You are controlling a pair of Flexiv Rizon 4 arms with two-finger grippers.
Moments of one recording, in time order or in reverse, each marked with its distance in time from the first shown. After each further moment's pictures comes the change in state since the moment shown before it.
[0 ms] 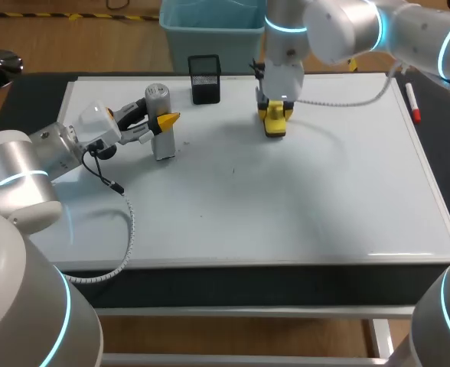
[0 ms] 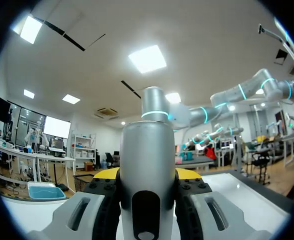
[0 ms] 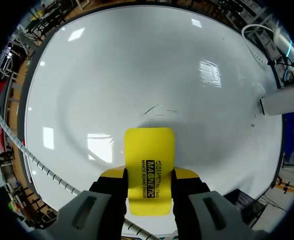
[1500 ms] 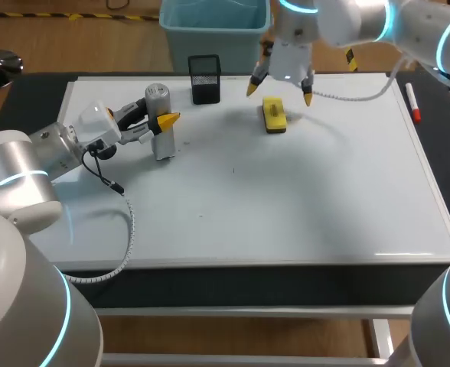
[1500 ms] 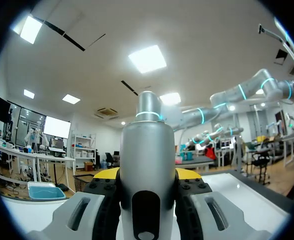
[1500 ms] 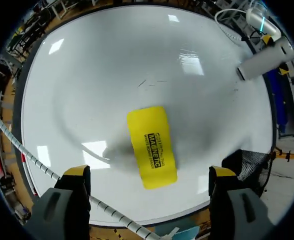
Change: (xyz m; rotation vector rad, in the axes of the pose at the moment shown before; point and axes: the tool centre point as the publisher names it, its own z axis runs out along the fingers) left arm 0.000 0.000 0.000 0.000 0.000 0.000; right arm 0.017 -0.046 -0.024 0.003 -0.118 0.206
